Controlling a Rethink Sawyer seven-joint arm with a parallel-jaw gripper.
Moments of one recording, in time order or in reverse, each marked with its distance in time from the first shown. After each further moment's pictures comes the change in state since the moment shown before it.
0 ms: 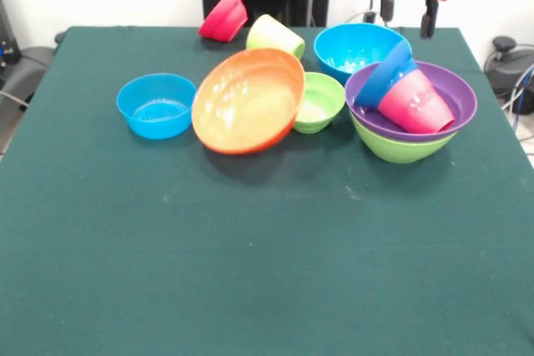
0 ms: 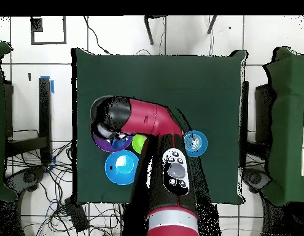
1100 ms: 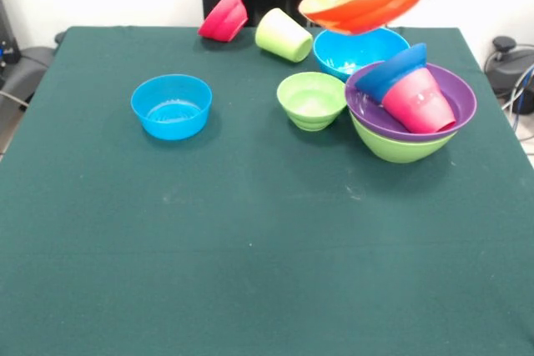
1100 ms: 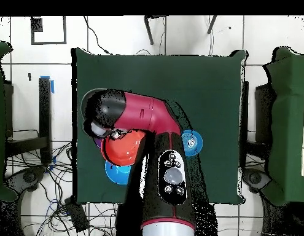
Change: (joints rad) arm 0.021 -0.068 -0.010 -0.006 0.025 0.145 0.000
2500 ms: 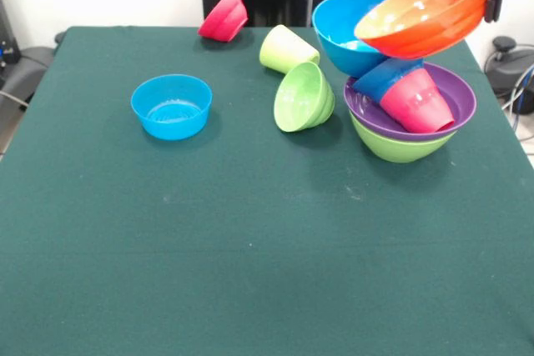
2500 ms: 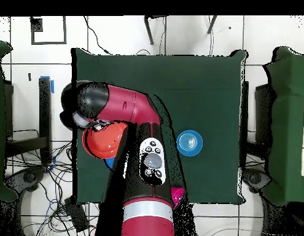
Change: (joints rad) arm 0.072 0.082 0.001 -0.083 0.114 -0.024 0.000
